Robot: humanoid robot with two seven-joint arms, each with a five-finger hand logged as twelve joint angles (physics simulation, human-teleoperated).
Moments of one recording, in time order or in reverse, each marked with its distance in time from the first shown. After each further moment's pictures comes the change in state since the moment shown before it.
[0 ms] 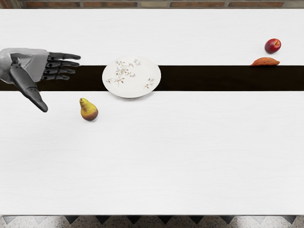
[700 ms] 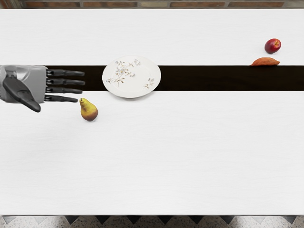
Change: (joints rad) left arm 0.014 0.063 0.095 -0.022 -0.638 0.000 0.249; right arm 0.000 0.000 0.001 0.001 0.002 -0.002 0.001
